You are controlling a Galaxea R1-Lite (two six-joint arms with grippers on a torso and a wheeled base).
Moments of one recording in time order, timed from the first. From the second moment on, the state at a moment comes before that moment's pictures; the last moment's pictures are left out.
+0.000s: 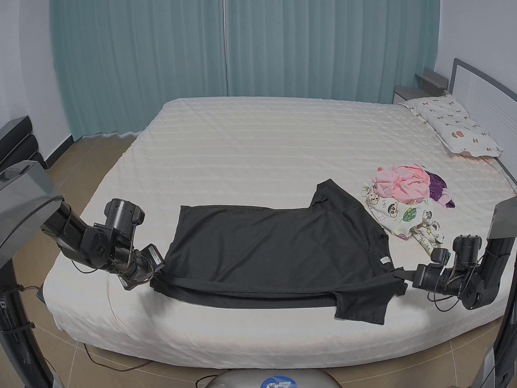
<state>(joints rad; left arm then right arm) -0.15 2.10 -0.94 -0.17 -0.03 -0.79 -0.13 2.27 -0.41 -1.24 0.66 0.30</state>
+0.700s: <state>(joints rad) -0.11 2.23 -1.17 -0.05 -0.06 -0.85 -0.10 2.30 -0.63 -1.09 0.65 0.38</state>
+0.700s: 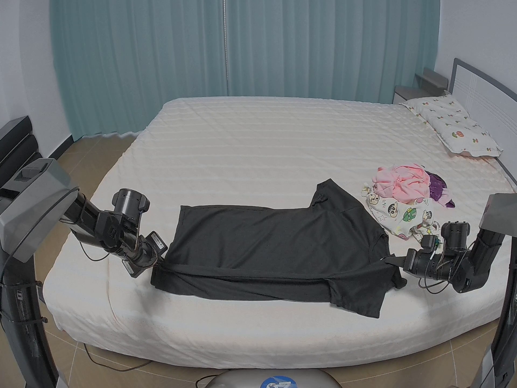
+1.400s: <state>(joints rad) -0.10 2.28 -1.32 0.01 -0.09 -0.95 -0.10 2.31 -0.76 -0.98 0.65 0.39</state>
